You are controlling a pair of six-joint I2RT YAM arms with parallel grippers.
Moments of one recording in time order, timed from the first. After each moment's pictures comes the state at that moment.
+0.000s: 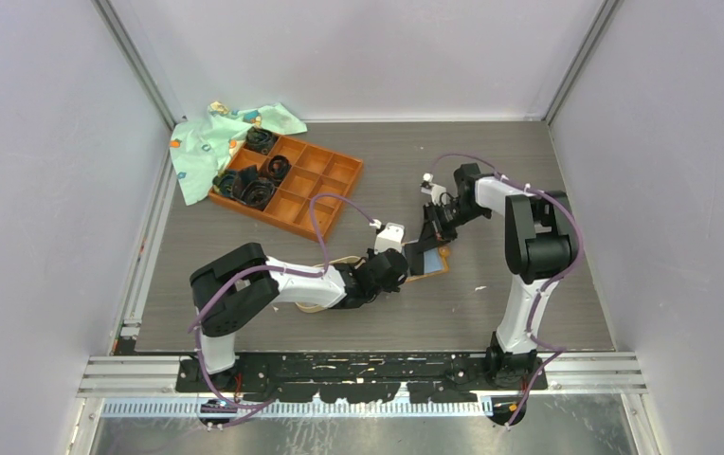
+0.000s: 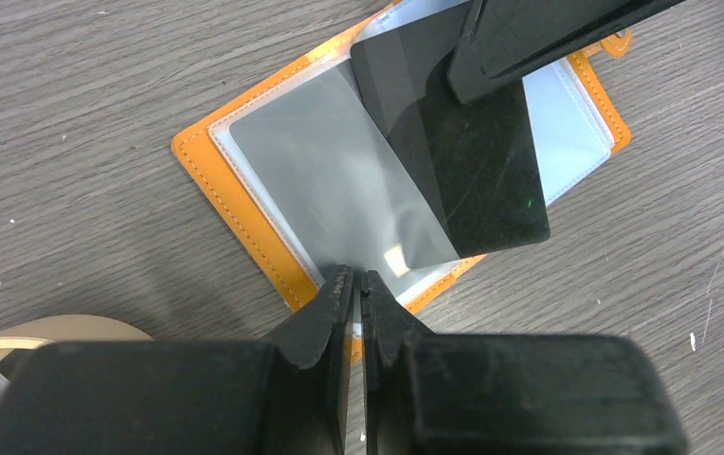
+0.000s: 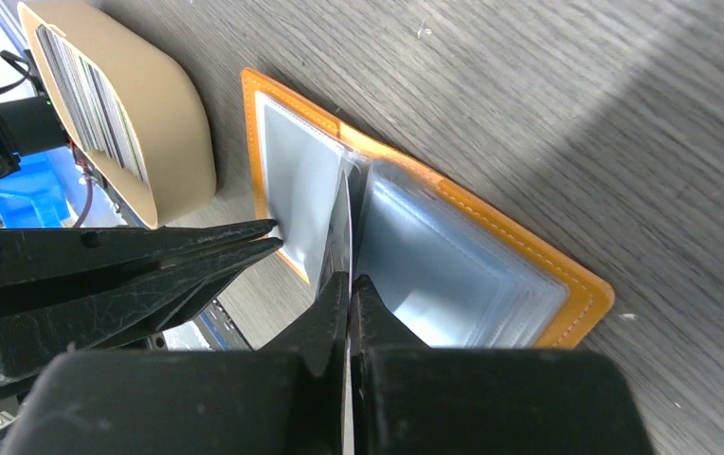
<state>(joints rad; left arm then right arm) -1.14 1.87 1.00 0.16 -0.46 -0.64 0.11 1.95 1.22 -0.75 -0.81 -0.20</state>
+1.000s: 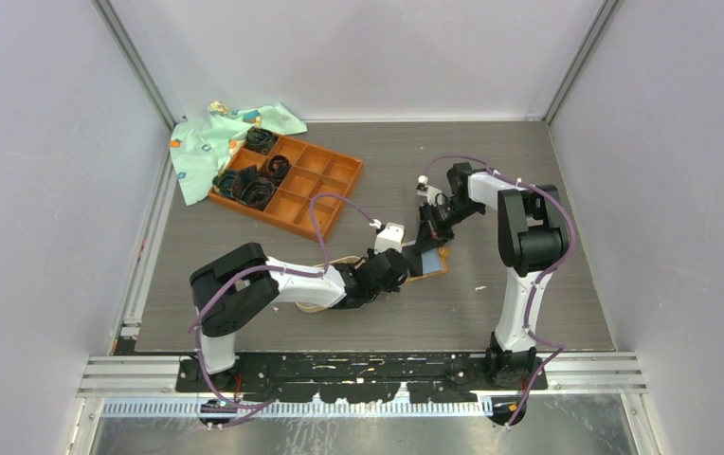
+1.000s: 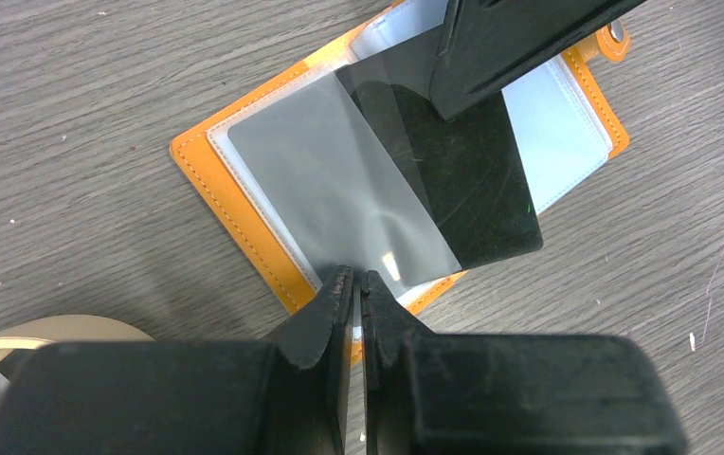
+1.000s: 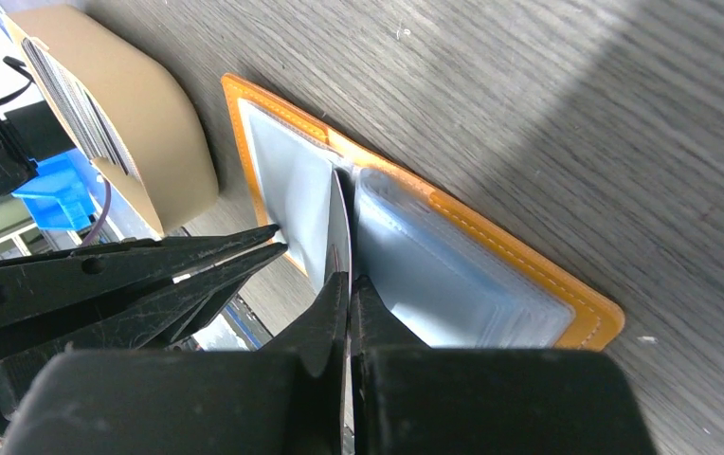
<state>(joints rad) -1.14 1.87 1.00 0.16 -0.46 -0.64 0.14 2.03 1.30 -0.85 -0.78 -0.16</state>
